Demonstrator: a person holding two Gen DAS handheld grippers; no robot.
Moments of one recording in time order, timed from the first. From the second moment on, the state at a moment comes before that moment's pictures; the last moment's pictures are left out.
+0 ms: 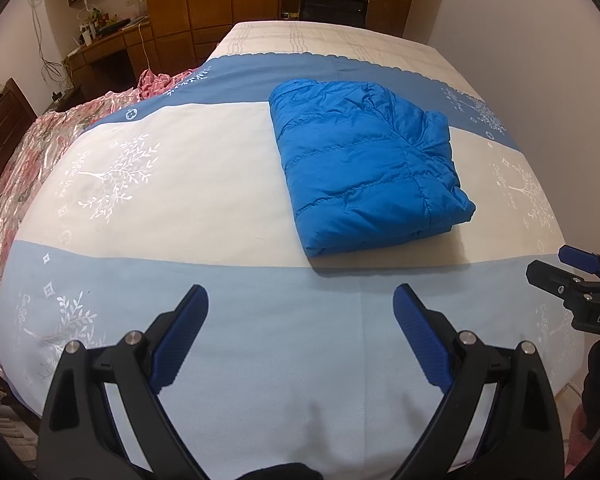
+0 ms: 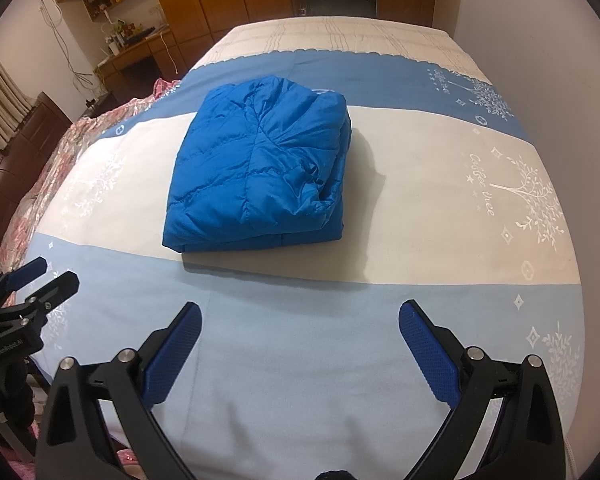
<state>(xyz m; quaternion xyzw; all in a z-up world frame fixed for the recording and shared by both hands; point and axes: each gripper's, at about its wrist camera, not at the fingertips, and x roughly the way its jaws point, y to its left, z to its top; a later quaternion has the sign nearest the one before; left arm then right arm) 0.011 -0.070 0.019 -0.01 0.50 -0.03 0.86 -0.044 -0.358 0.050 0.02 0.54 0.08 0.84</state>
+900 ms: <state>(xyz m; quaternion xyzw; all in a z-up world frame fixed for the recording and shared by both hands) 0.015 -0.068 0.016 0.00 0.51 -0.04 0.86 -0.043 -0.359 0.046 0.03 0.54 0.08 0.84</state>
